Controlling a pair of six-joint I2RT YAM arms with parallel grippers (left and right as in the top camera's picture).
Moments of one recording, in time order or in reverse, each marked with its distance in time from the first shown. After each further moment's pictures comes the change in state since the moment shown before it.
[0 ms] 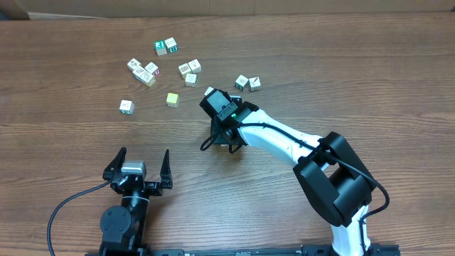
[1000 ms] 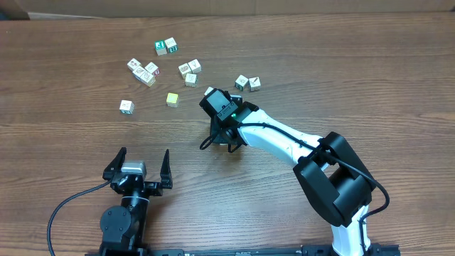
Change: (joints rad) left arm 0.000 0.000 0.000 0.000 0.000 0.000; right arm 0.000 0.000 0.000 0.013 0.000 0.027
